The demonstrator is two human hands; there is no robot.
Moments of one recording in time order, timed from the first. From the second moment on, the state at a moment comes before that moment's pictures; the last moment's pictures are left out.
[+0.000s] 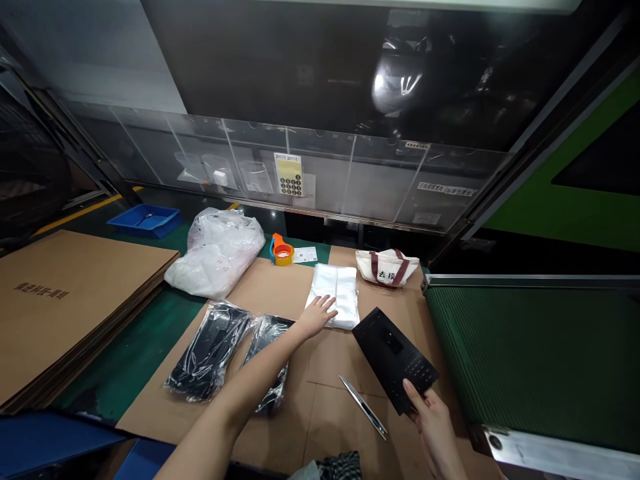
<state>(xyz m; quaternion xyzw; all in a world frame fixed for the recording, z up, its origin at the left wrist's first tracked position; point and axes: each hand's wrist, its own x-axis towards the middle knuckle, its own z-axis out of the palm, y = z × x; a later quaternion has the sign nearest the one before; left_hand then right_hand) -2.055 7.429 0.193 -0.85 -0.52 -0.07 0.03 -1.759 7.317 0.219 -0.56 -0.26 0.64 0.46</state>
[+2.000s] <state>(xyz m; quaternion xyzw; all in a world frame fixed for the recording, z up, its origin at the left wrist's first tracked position) -2.082 7.459 0.180 -0.80 -0.59 0.08 -0.06 -1.795 7.322 0.215 -0.54 -0.34 0.64 0.44</state>
